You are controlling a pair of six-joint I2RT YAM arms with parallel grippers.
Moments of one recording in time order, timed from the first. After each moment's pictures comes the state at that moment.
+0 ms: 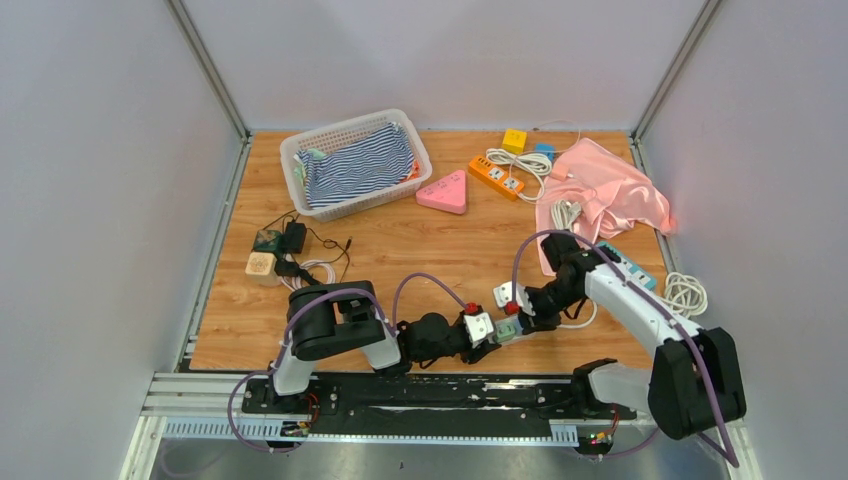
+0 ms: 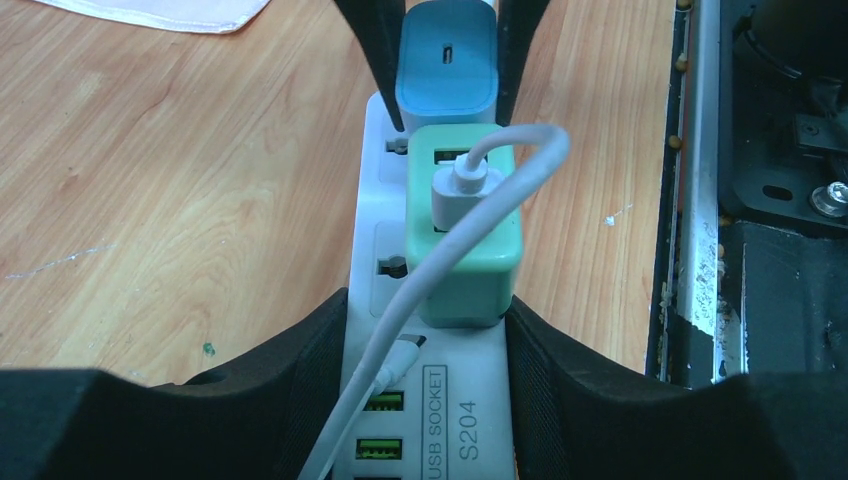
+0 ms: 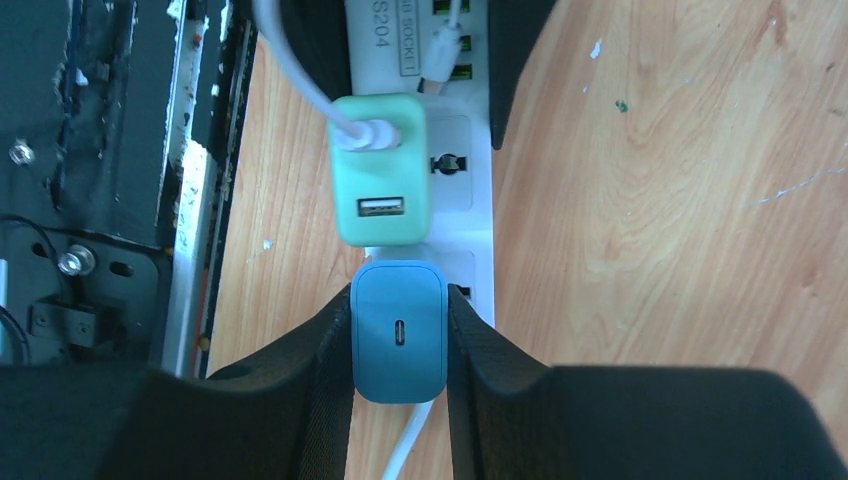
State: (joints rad) left arm -1.28 1.99 0.55 1.25 -0.01 0.04; right arm 0.31 1.16 0.69 -1.03 -0.67 -1.53
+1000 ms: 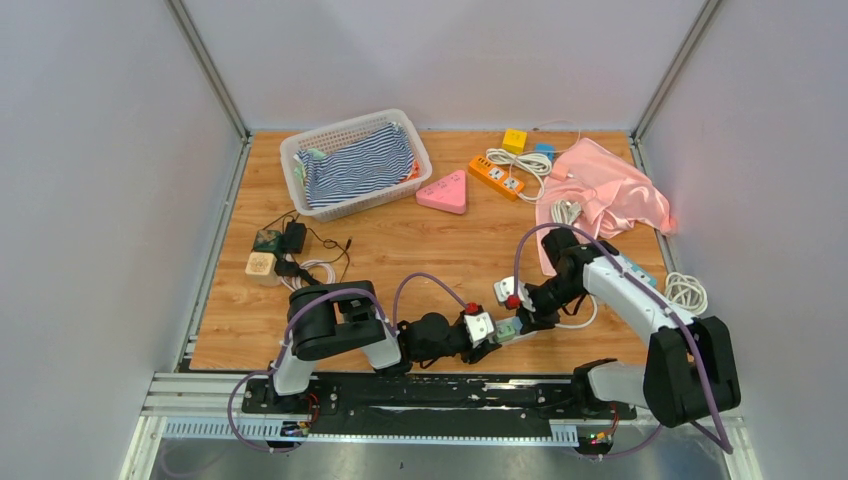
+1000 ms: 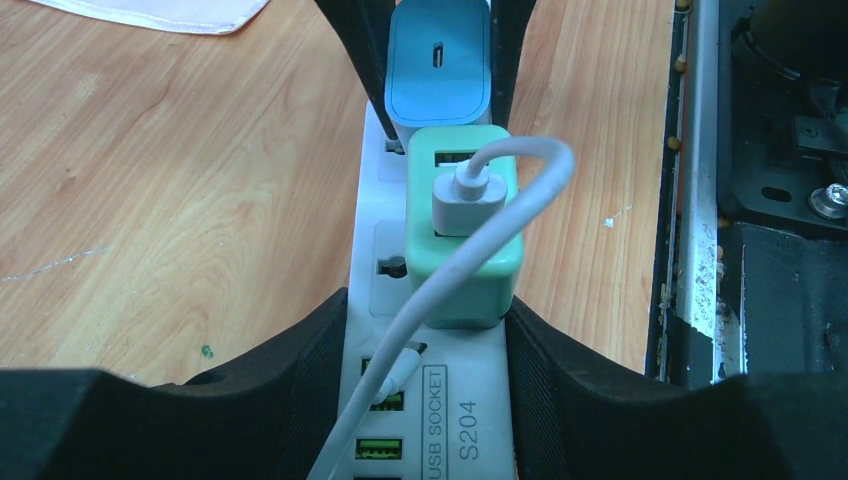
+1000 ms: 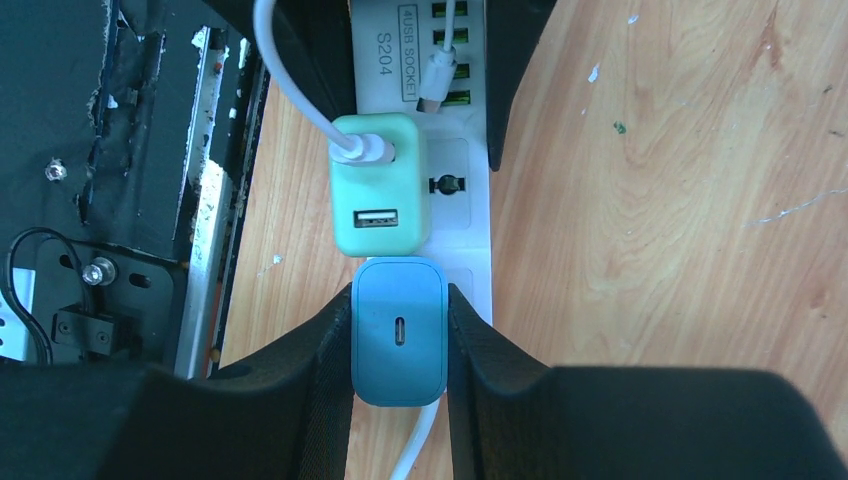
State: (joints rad) left arm -1.28 2.00 0.55 1.25 0.00 0.04; right arm 0.29 1.23 0.74 -1.07 -0.73 -1.54
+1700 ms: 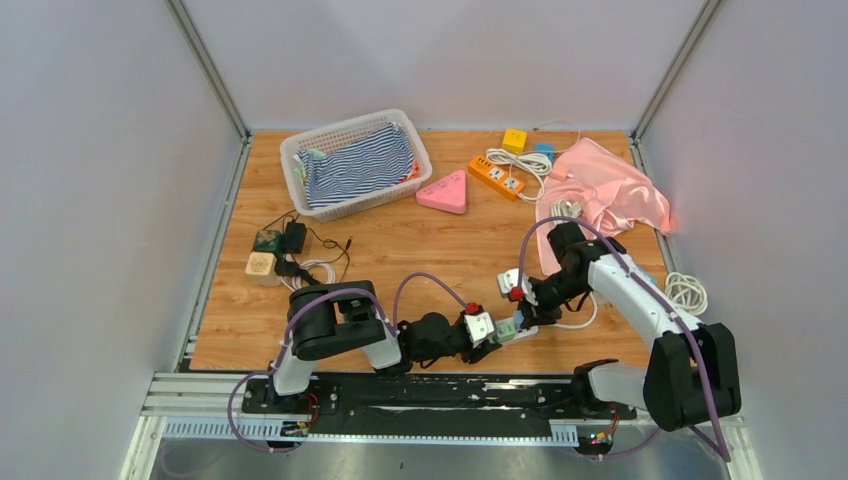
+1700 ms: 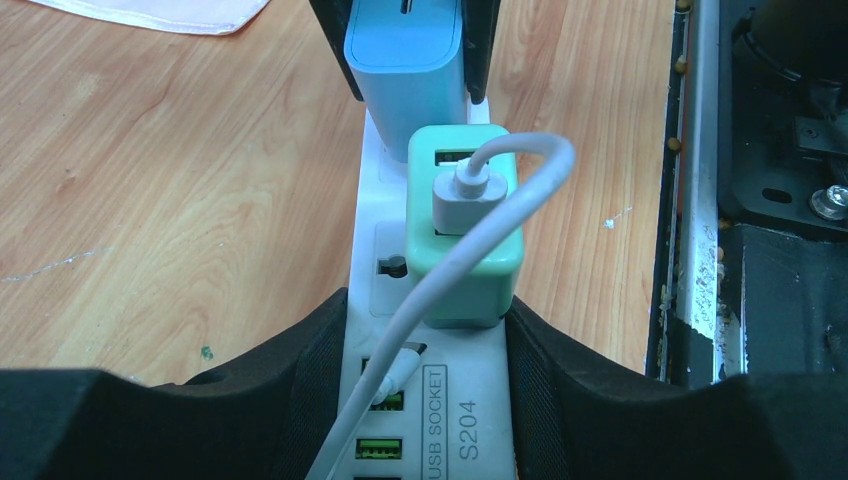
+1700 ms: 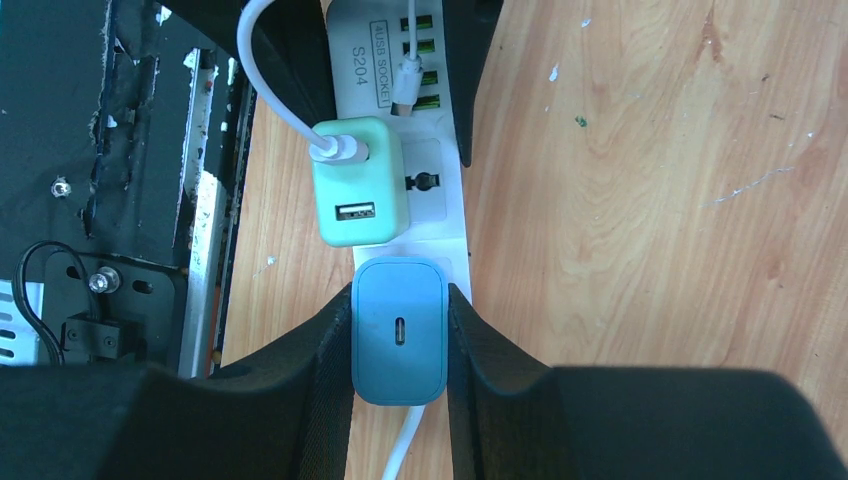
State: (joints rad) left arm -1.28 2.00 0.55 1.25 0.00 0.04; right arm 0.25 1.22 0.78 -1.10 -0.74 -1.51
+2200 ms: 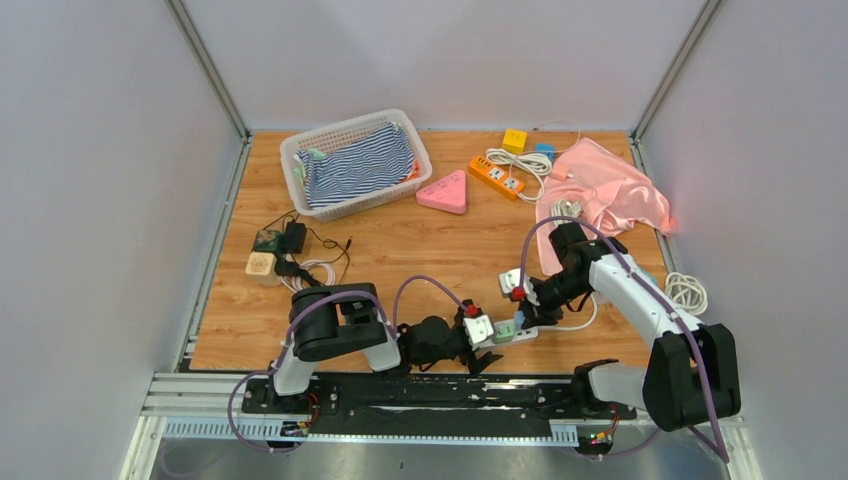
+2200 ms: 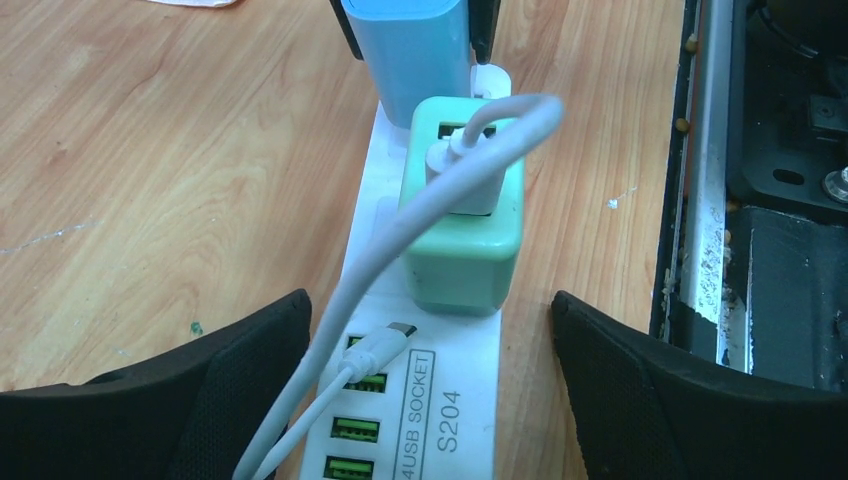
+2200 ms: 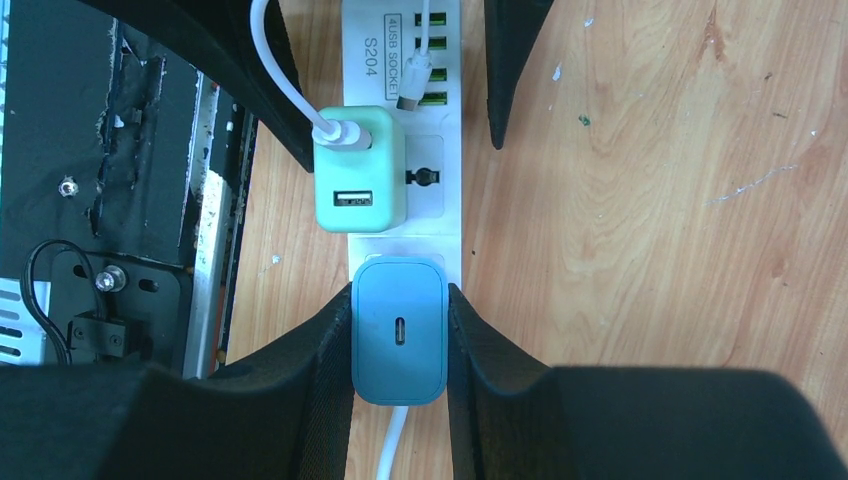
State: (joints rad) left arm -1.29 2.00 0.54 1.25 -0.04 0.04; right arm 0.24 1.22 0.78 -1.11 -0.76 -1.52
